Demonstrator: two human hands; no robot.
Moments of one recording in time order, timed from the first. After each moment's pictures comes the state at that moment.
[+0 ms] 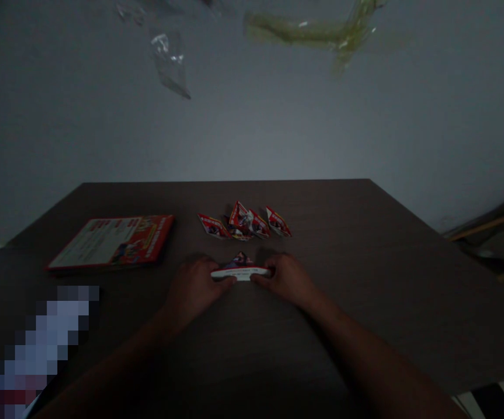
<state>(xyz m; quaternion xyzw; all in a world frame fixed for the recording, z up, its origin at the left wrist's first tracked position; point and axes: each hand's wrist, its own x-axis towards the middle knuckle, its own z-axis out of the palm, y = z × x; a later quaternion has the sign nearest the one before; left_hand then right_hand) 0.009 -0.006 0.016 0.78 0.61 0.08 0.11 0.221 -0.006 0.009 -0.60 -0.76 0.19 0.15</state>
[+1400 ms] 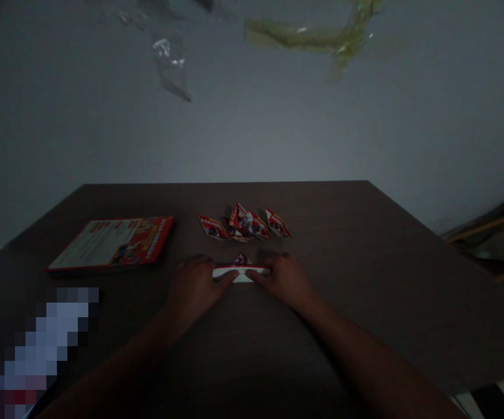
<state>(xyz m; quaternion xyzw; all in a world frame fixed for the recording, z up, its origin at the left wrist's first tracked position) 0.014 -0.006 0.013 0.79 0.61 0.08 0.01 0.212 -0.006 0.008 -0.63 -0.76 0.11 0.10</state>
